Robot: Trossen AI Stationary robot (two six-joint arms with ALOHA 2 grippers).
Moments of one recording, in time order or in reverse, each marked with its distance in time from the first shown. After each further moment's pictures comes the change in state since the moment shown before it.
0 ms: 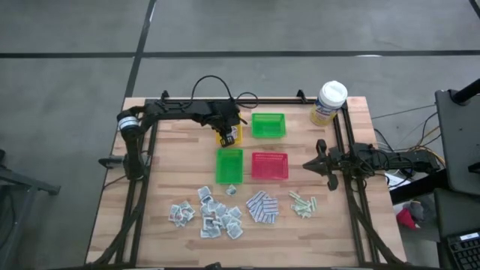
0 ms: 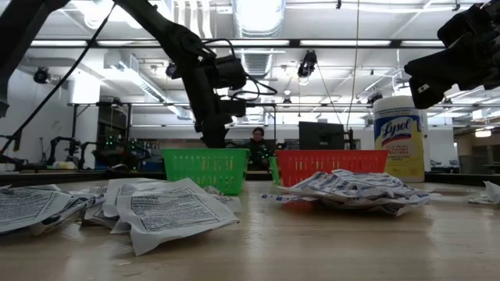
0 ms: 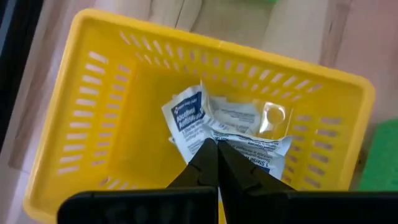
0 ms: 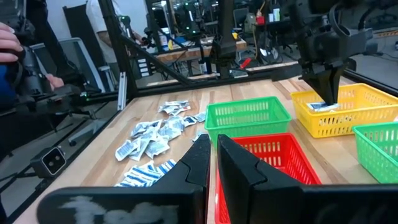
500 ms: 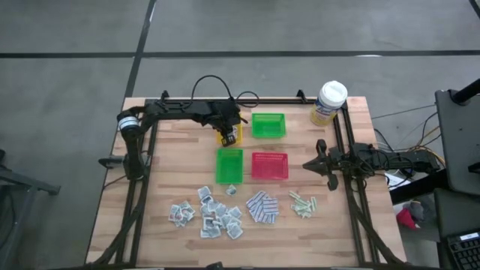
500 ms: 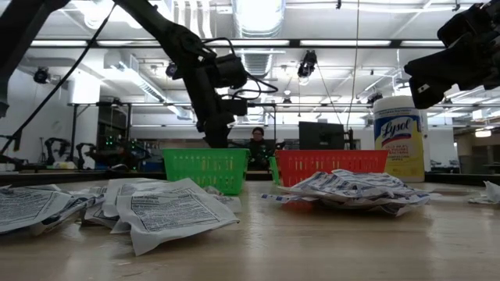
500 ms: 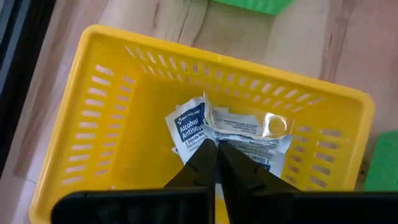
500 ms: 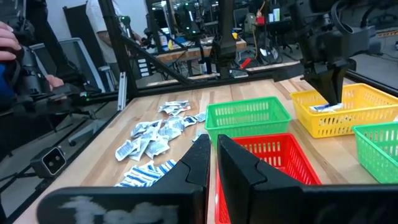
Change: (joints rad) left arm 0.000 0.000 0.000 0.030 -0.001 0.002; right arm 0.000 0.000 0.000 0.000 0.000 0.000
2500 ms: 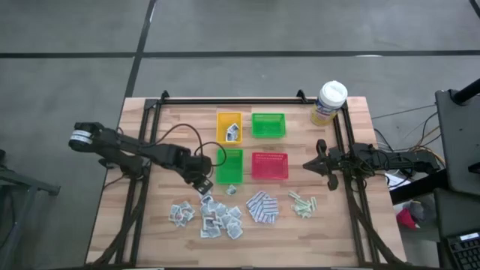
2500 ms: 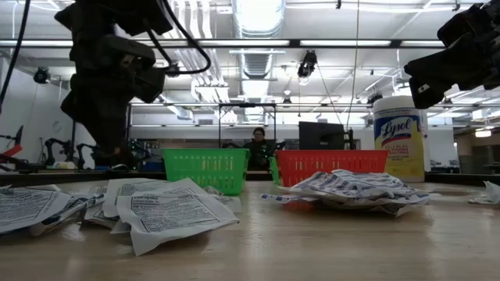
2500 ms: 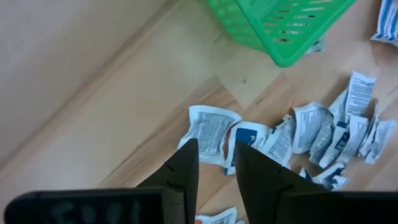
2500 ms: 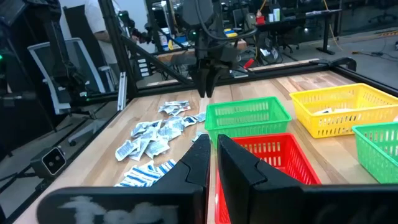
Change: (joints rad) left arm -0.572 -0.505 -0.506 -0.095 0.145 -1.185; right arm 0.000 0.000 0.000 0.000 0.000 0.000
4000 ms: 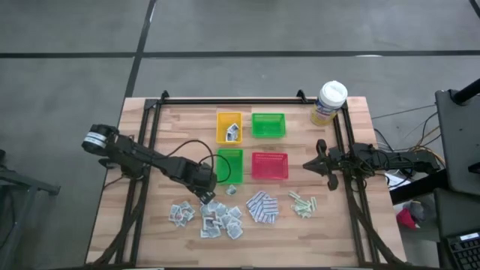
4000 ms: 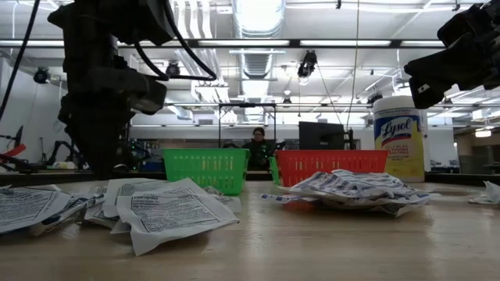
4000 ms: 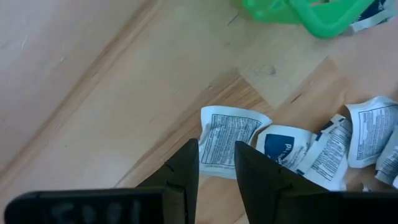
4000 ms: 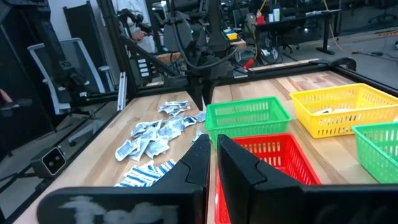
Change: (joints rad) left arm -0.124 0.177 0.057 -0.023 -0.148 -0.012; right arm 0.000 0.000 0.000 0.000 0.000 0.000
